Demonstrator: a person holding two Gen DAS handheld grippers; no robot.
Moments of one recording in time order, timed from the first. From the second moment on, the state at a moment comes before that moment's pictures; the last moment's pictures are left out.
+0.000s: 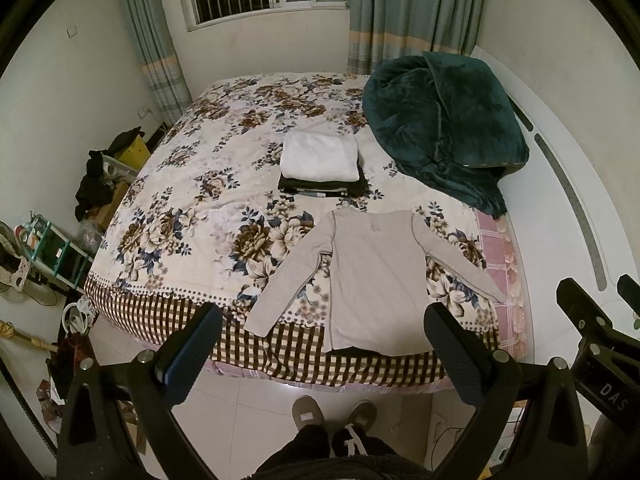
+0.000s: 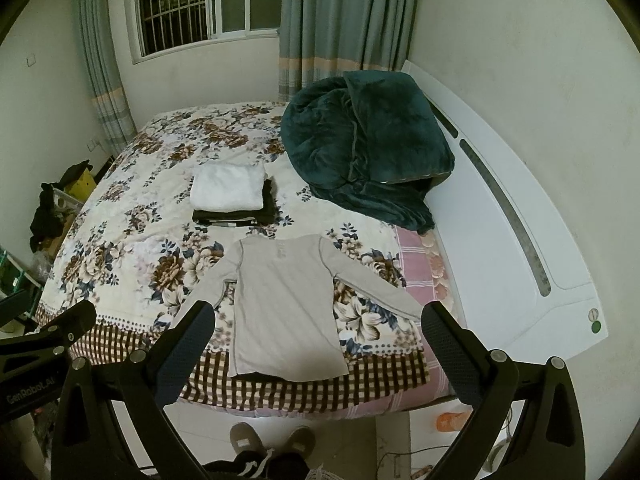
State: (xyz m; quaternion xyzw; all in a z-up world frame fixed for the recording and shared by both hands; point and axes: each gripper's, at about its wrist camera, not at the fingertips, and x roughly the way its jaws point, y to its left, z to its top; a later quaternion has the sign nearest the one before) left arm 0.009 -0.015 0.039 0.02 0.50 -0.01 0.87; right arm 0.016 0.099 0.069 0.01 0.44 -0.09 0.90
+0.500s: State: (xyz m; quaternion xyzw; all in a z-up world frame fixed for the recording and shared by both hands) left arm 0.015 -0.017 0.040 0.02 0.49 -0.01 0.87; right arm 0.016 0.097 0.073 0.01 0.43 -0.09 0.90
